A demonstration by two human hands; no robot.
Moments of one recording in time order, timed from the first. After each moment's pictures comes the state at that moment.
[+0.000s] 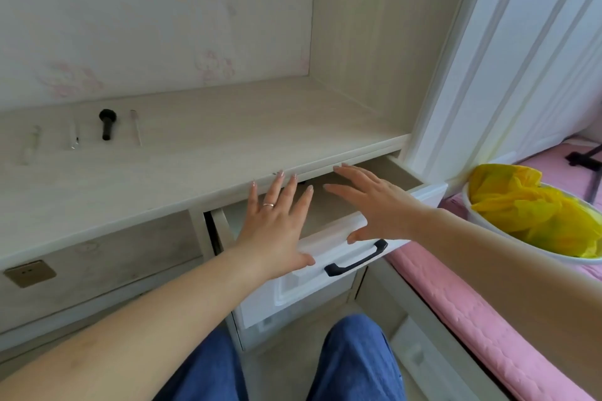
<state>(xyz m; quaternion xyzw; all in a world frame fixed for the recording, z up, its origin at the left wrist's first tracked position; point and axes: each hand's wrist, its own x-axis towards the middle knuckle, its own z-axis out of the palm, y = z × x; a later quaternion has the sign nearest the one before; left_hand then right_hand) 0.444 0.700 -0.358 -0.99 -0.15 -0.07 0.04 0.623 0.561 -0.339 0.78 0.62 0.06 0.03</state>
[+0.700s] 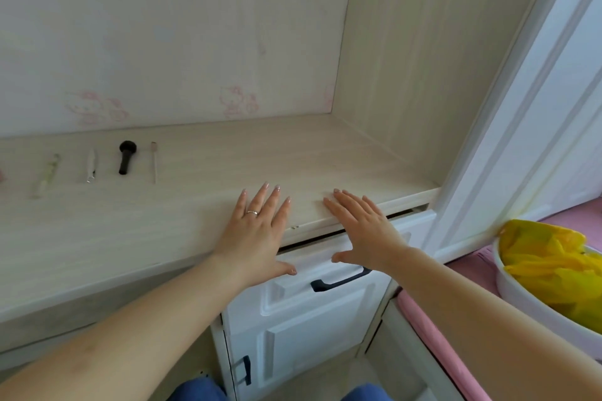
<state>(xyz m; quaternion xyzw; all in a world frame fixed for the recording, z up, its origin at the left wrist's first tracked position) 0.467 0.786 -0.341 -0.97 -0.19 -0.09 0.11 0.655 0.647 -0.354 0.80 0.59 0.11 -0.01</state>
